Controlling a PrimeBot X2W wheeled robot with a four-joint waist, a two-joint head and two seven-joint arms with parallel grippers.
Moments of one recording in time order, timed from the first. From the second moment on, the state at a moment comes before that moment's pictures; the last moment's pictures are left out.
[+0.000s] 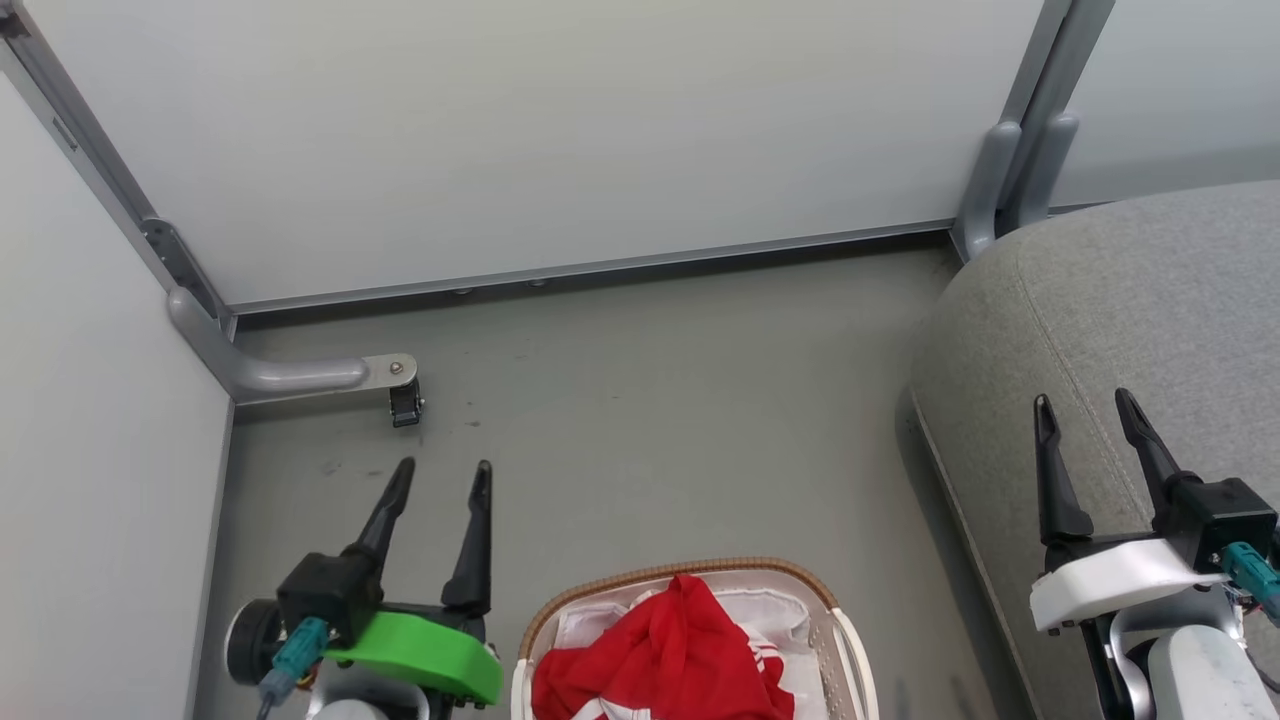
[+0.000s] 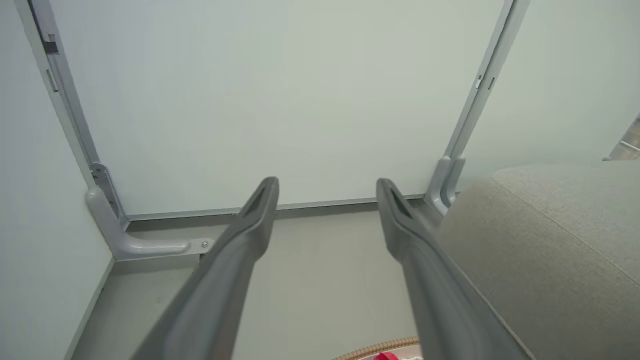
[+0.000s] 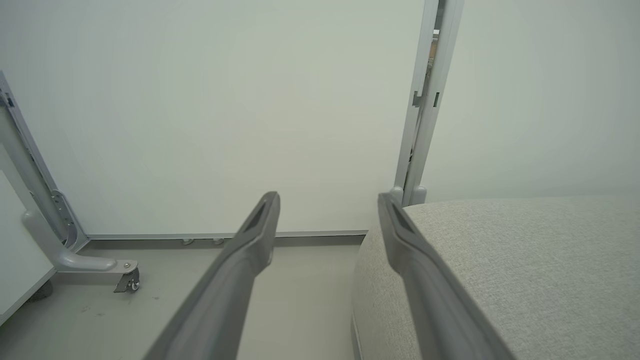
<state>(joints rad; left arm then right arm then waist) -0.09 0.09 -0.28 0.24 -0.31 -0.08 -0.26 -0.11 -0.05 -0.14 0.17 0.06 0.13 -0.26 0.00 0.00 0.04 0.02</state>
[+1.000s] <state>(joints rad) -0.01 0.05 -0.09 0.30 -0.30 -0.12 -0.26 -0.07 -0.05 -0.09 0.20 0.08 0.13 -0.26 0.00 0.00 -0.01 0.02</state>
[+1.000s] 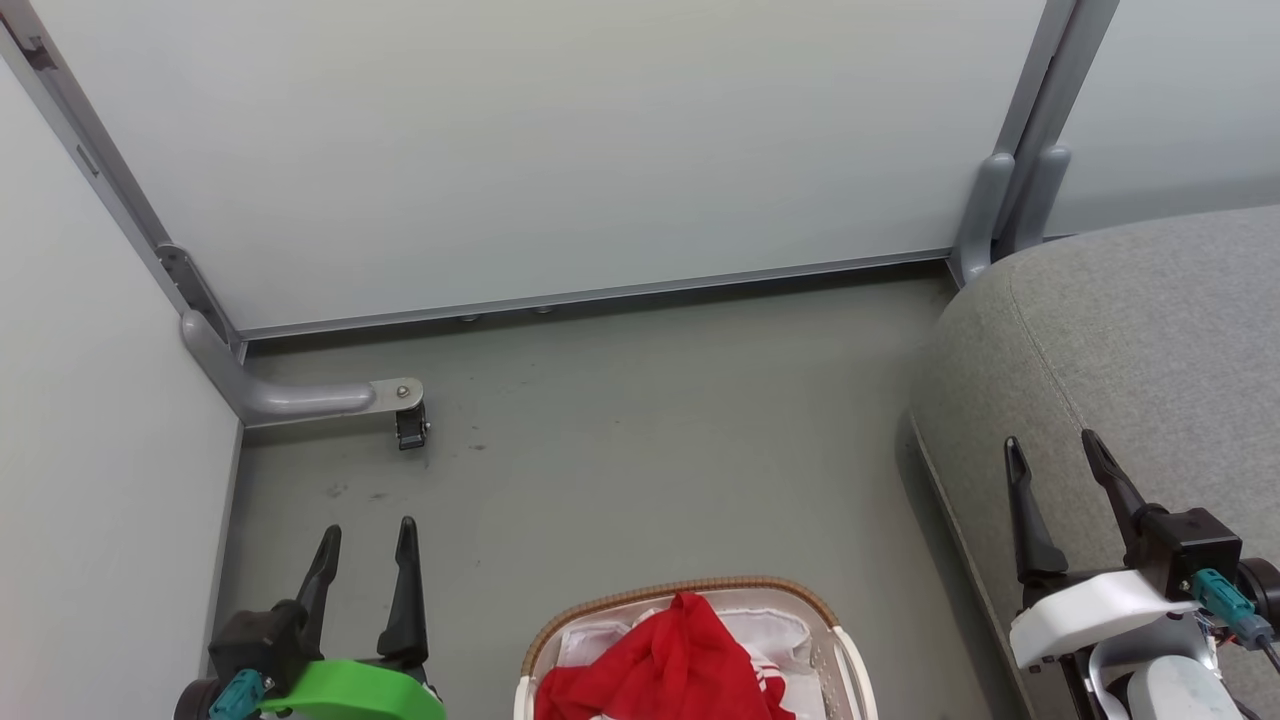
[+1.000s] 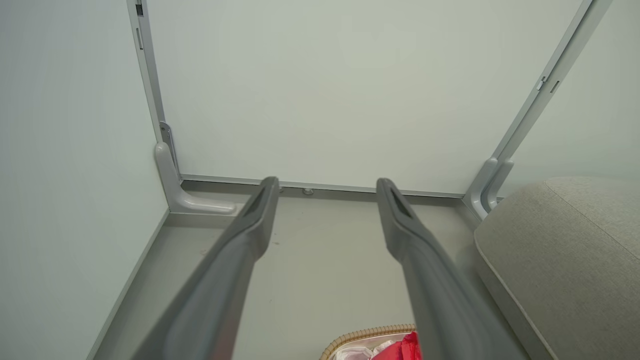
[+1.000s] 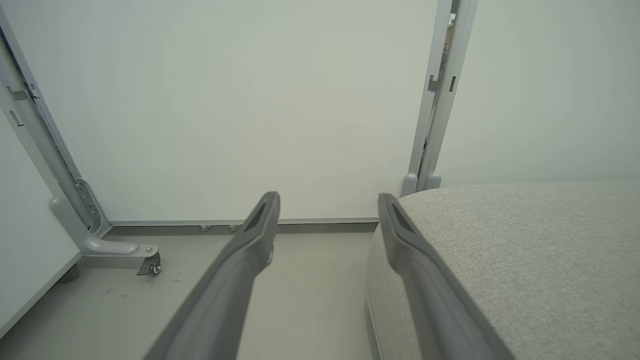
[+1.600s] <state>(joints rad) -0.01 0.05 -0.11 0.30 -0.29 -0.13 -0.26 -0.07 -0.05 -0.08 0.21 0.08 0.13 -0.26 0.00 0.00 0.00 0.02</state>
